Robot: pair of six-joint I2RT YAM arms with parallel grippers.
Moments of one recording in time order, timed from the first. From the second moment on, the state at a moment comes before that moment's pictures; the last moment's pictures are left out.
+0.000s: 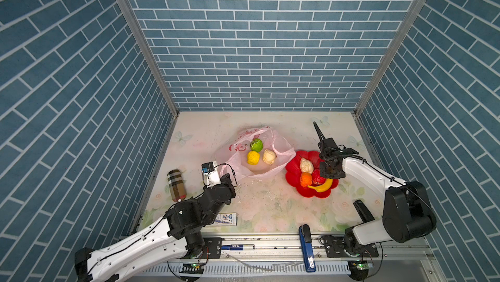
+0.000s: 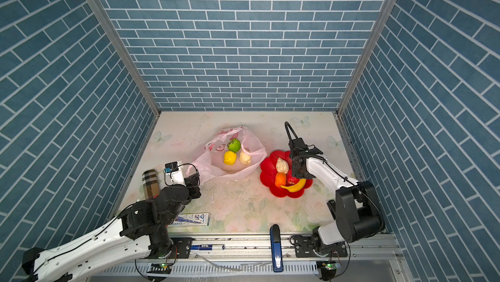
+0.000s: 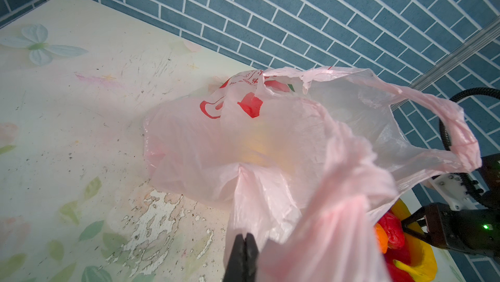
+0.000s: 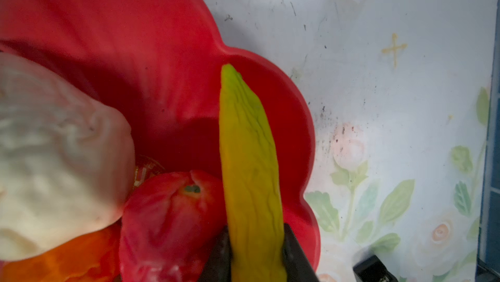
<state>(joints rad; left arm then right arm) -1.05 0.61 0.57 -0.53 -0.72 -0.88 0.35 1.47 0.94 -0.82 0.26 0.39</state>
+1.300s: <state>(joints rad) -1.05 0.61 0.57 -0.54 -0.70 -0.89 0.35 1.41 0.93 -0.83 0.26 0.40</state>
